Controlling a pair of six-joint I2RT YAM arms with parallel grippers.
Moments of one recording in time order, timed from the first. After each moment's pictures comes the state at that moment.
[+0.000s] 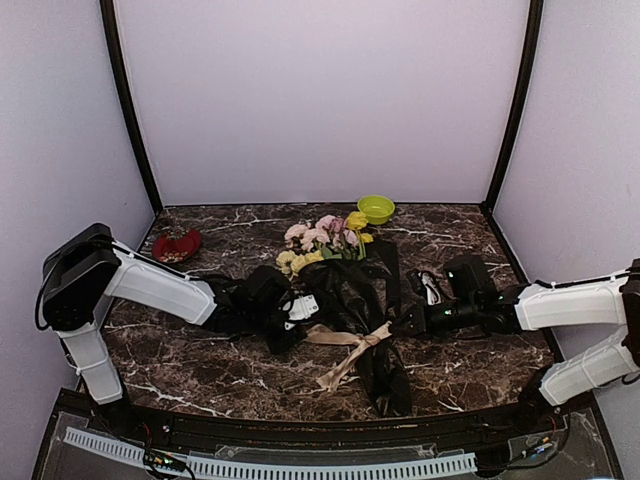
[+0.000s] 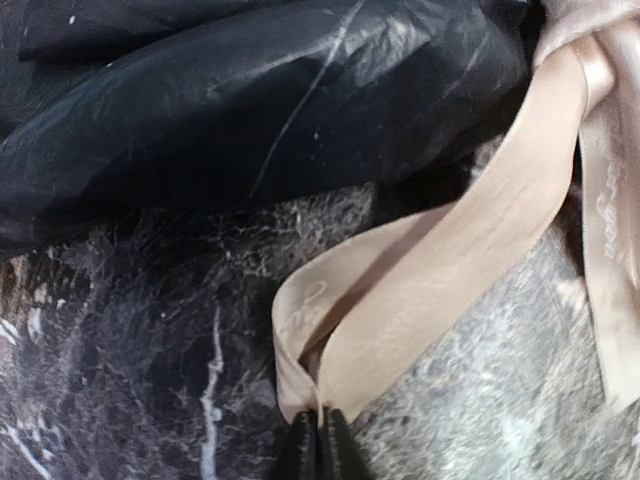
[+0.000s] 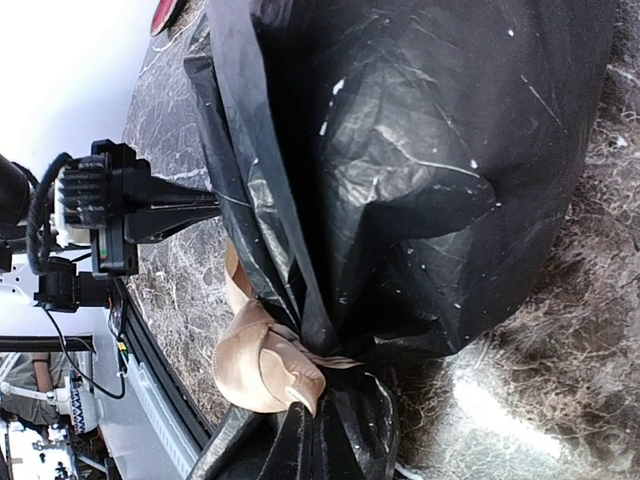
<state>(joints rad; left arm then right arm) -0.93 1.79 0.88 0.00 0.07 0.28 0.66 1.28 0.50 0.04 -0.49 0.67</state>
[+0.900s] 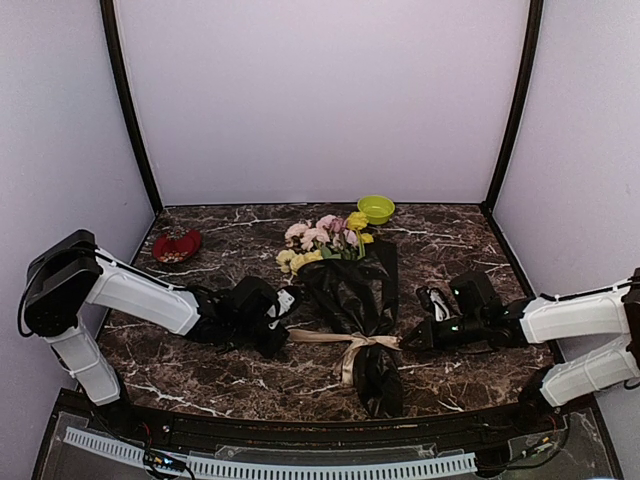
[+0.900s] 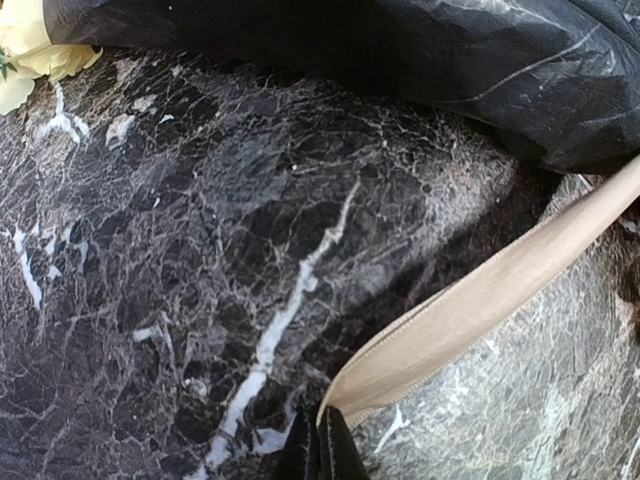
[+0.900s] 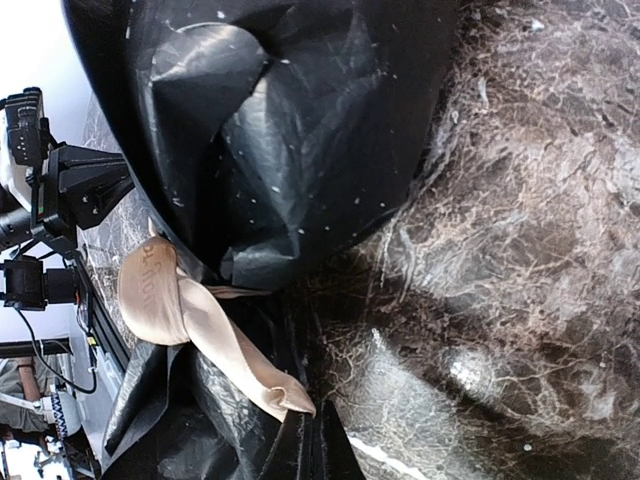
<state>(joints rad) -0.93 1.69 0.75 0.01 -0.12 -0.15 0.66 1.23 0.38 0.03 -0.44 0.68</state>
